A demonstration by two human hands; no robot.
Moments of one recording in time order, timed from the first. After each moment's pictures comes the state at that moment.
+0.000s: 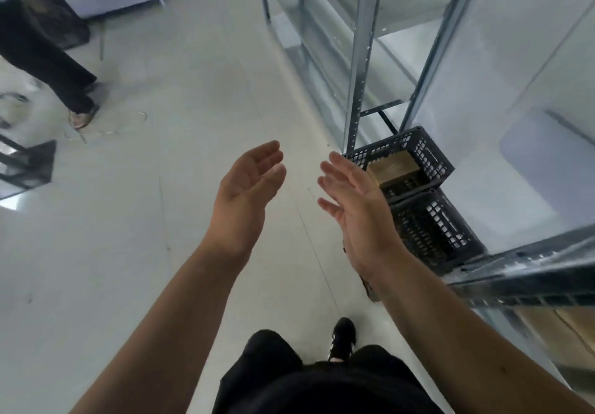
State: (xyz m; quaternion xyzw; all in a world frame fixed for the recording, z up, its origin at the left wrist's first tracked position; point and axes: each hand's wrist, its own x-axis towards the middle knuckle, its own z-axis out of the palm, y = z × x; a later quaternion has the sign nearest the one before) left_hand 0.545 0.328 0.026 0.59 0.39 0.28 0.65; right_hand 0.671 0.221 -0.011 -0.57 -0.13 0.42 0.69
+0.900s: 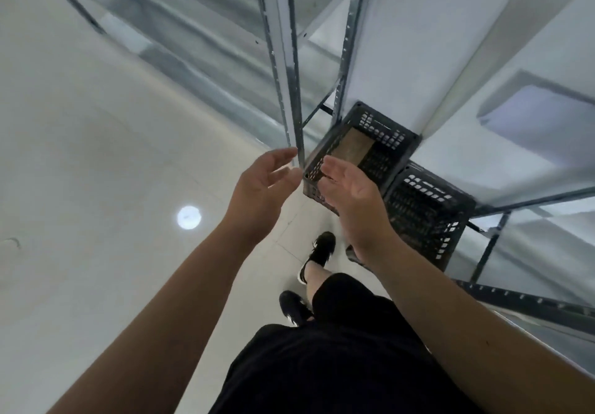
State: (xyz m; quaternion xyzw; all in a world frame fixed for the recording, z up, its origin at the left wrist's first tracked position) left_hand 0.839 0.667 -0.052 0.74 0.24 -0.04 0.63; right_hand 0.877 0.504 -0.083 -0.70 0.04 0.26 0.66
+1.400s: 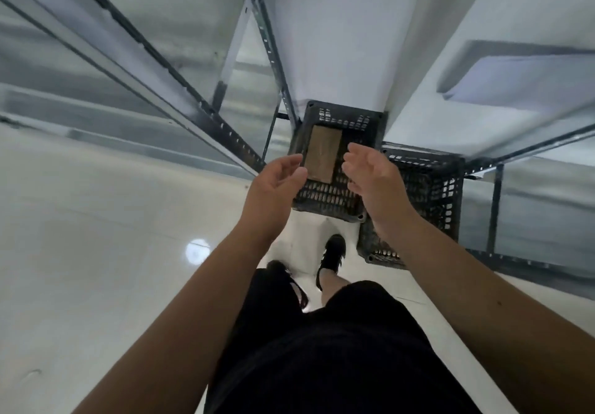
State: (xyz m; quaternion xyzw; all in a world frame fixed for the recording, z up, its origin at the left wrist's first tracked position) left_hand 1.044 0.643 -0.101 0.77 0.18 -0.20 0.58; right_hand 1.044 0.462 -0.133 -0.68 0.24 0.17 0.67
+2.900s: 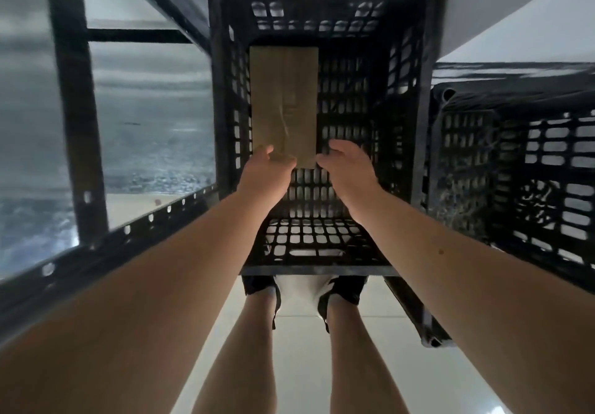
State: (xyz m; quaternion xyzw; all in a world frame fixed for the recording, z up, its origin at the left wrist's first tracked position) left_hand 1.279 0.593 -0.734 0.79 0.24 -0.43 0.37; right_hand 1.231 0.455 -0.736 -0.63 0.45 0.26 0.58
